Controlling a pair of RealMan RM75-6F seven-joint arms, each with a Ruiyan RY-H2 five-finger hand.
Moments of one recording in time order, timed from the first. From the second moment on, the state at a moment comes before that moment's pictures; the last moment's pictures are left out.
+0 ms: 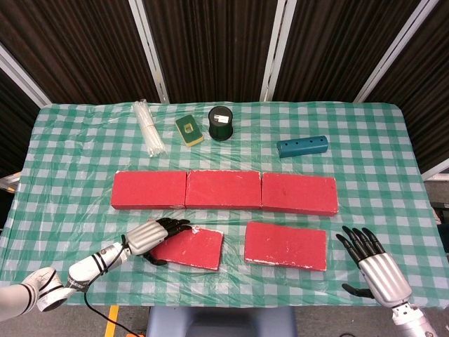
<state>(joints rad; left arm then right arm) -0.81 -1.44 0.18 -1.24 1.79 0.98 -0.53 0.08 -1.13 -0.12 -1.59 -1.79 1.46 -0.09</state>
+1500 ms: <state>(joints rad) -0.96 -1.39 -0.16 -1.34 1.26 0.71 -0.20 0.11 -1.12 -0.11 -1.60 -1.72 1.38 -0.08</state>
